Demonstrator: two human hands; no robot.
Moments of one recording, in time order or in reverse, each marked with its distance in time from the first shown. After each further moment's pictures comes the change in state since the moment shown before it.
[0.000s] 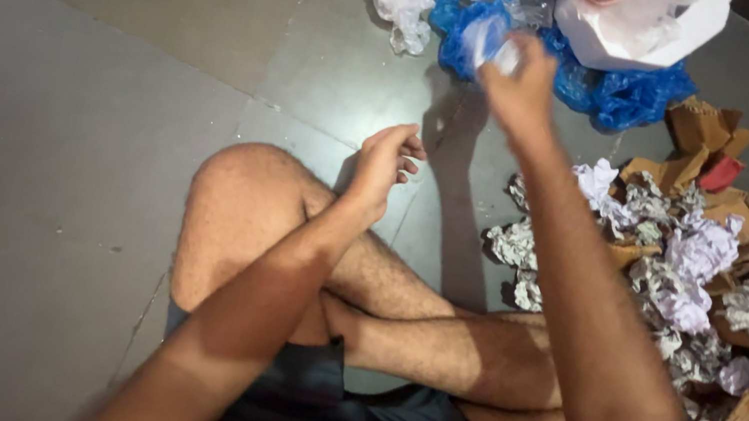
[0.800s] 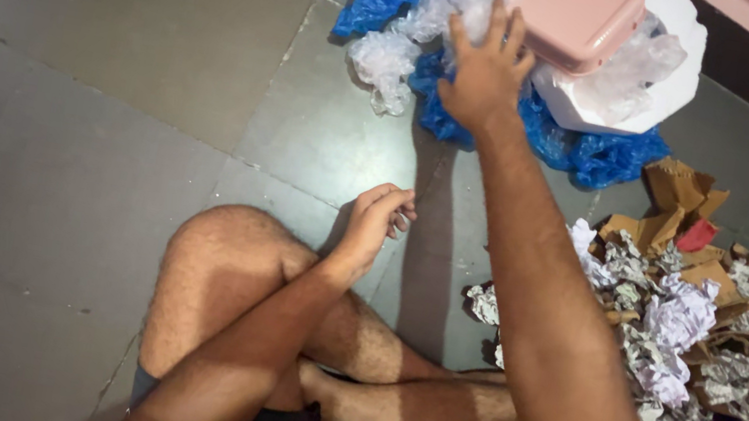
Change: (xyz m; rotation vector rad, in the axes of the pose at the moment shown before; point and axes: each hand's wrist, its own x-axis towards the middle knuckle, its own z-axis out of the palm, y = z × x) left_hand 0.021 -0.013 0.008 0.064 -0.081 0.048; right_hand 0.094 -0.037 0.031 -0.727 -0.258 -0.228
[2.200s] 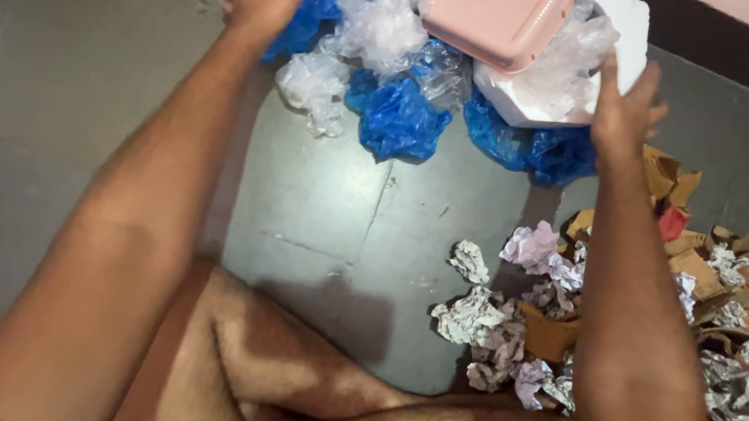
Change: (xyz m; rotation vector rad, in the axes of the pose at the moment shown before) left_hand 0.229 0.219 -0.009 1.122 0.492 0.437; right_hand -0.064 0.248 -0.004 0.615 0.134 1.016
